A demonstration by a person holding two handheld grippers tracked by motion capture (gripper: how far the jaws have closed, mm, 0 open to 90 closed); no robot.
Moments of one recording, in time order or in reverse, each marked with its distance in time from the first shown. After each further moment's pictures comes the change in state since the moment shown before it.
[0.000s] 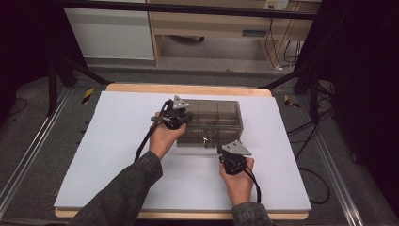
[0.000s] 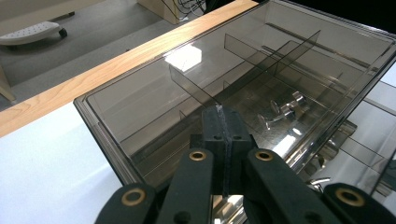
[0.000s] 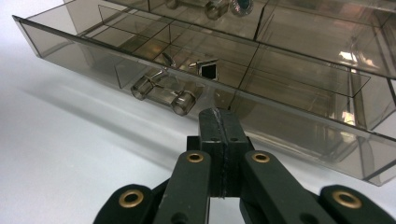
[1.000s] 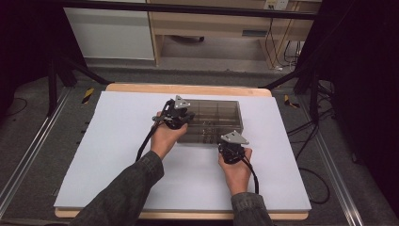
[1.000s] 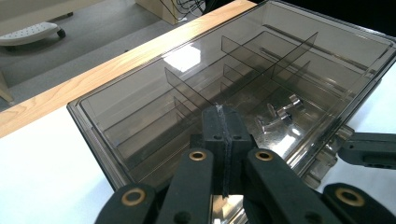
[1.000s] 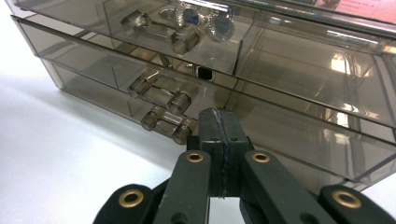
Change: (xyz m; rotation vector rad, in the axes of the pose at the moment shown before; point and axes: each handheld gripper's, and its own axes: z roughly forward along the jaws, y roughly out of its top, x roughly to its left) left arm -0.003 0.002 0.003 -0.004 -0.004 -0.002; right arm -0.013 0.016 0.027 0.002 -0.024 -0.002
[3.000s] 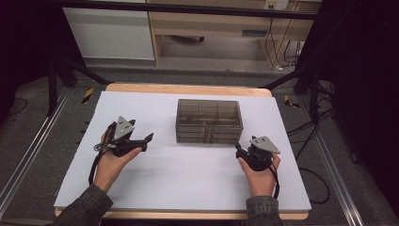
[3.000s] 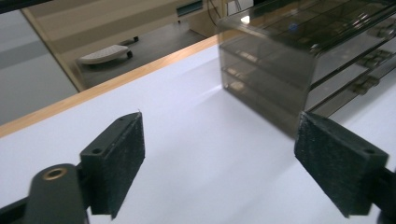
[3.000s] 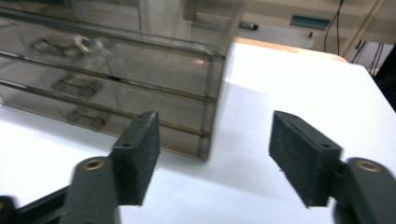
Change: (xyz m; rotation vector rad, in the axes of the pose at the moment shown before) left arm 0.055 -0.115 -0.121 -0.132 0.201 0.019; right arm -0.053 -0.013 -0.059 -0.076 -0.143 0.071
